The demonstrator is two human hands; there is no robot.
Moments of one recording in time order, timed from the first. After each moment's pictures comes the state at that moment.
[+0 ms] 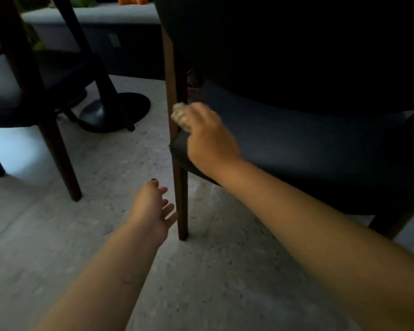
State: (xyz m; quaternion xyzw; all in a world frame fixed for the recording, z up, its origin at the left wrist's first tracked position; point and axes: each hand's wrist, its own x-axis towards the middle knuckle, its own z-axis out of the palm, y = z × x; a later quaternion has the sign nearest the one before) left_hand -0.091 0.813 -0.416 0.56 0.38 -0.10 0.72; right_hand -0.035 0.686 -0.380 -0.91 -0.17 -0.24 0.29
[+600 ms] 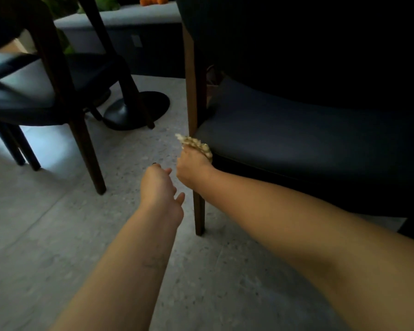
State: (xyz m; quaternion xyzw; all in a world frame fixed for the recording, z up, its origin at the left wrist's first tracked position) left_hand -0.088 0.810 -0.383 0.52 0.42 0.01 0.75; right_hand -0.003 0.761 -0.432 -0.82 -0.37 -0.03 -0.44
